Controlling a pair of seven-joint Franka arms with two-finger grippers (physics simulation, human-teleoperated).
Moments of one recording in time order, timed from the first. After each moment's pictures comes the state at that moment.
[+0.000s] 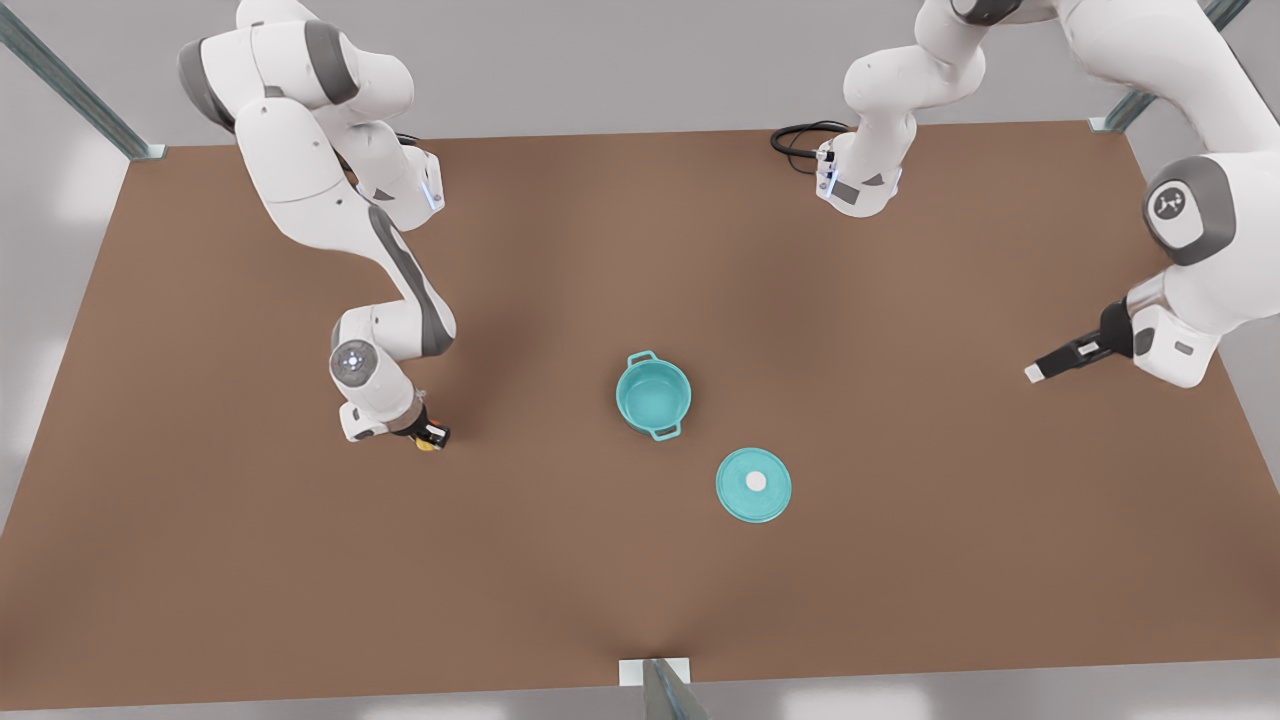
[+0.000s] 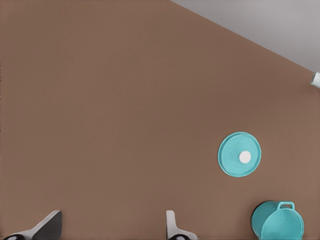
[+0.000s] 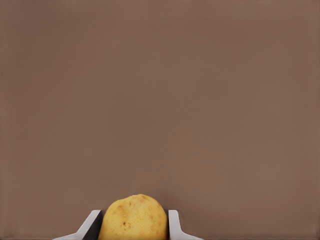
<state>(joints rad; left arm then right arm) 0.17 0.18 -0.05 -1.52 -0.16 1.64 -0.20 0.22 0.47 -0.02 -2.17 0.04 2.72 0.56</state>
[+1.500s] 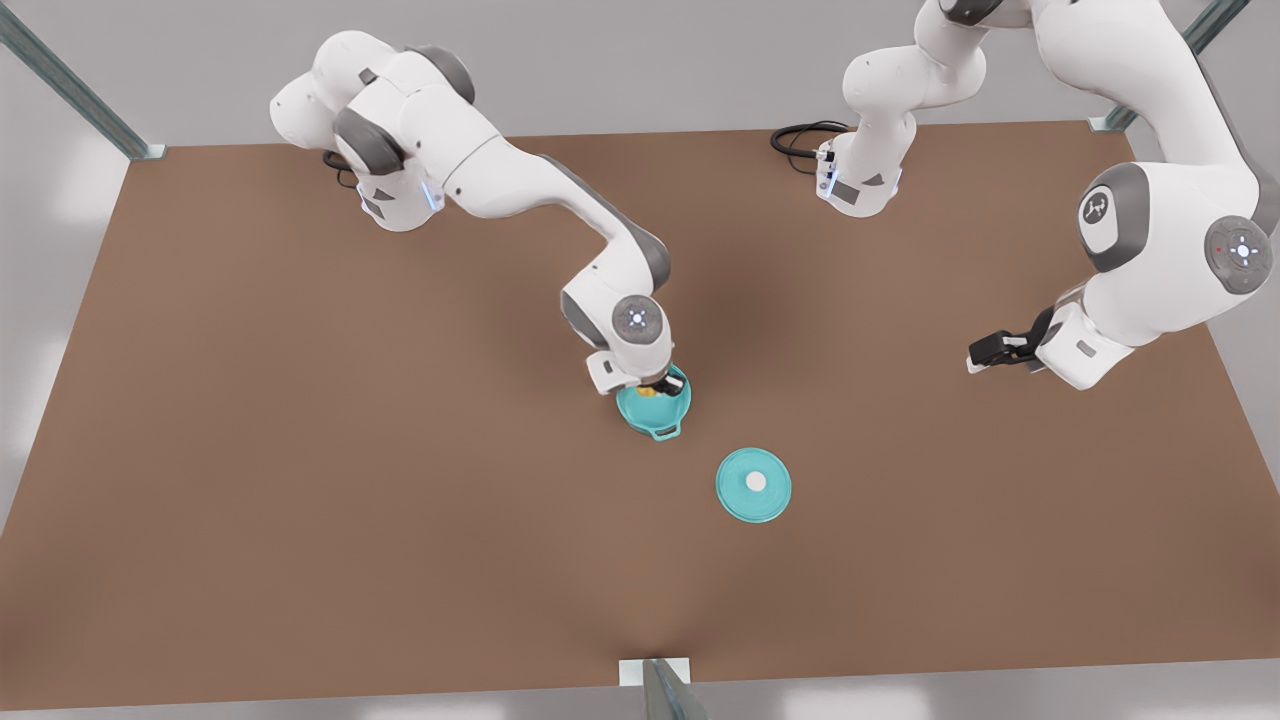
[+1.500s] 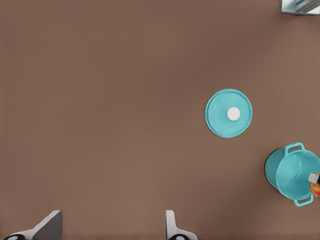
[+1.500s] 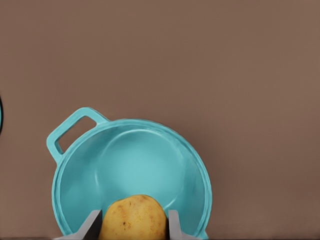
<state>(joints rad) 0.11 0.20 -0.13 -1.50 -0.08 1.62 -0.02 0.74 0.80 0.08 -1.29 0.05 2.07 1.21</state>
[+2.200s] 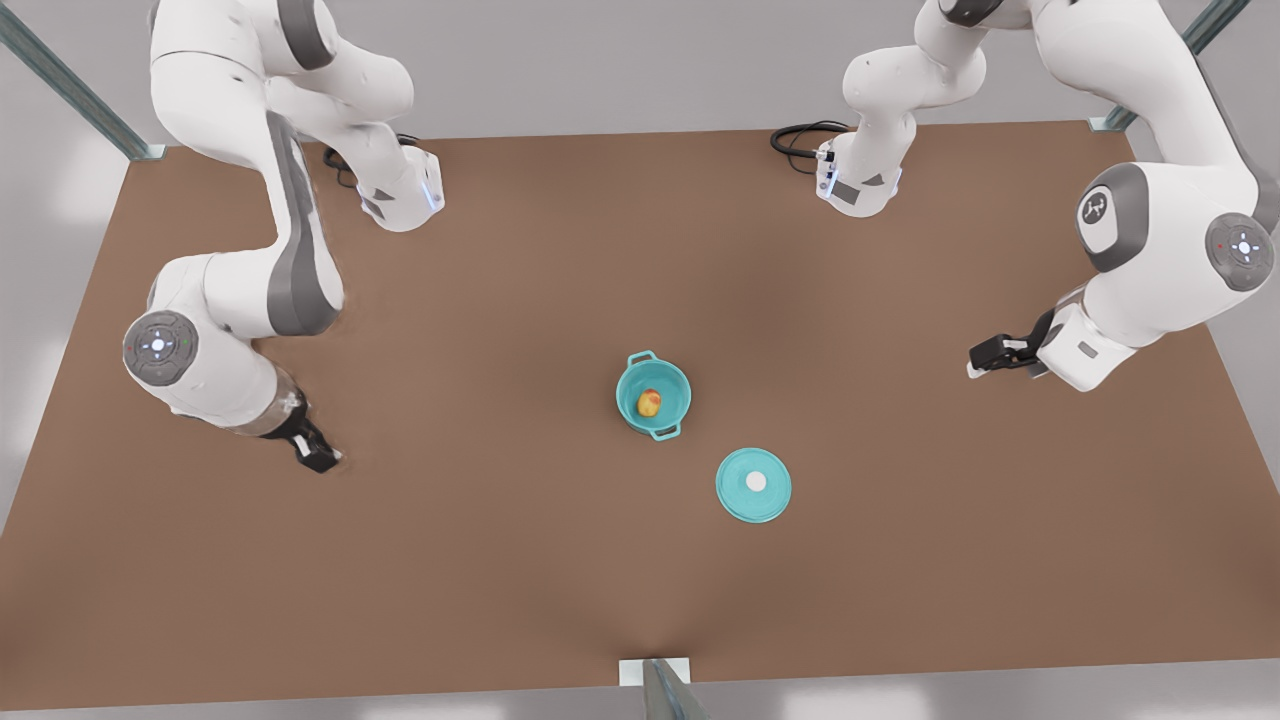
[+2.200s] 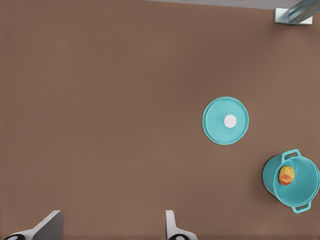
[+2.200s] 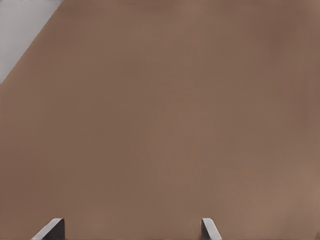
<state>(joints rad) 0.11 0.20 -0.14 -1.49 -0.09 1.64 -0.02 0.09 0.29 -0.04 -1.51 -0.01 1.76 0.99</state>
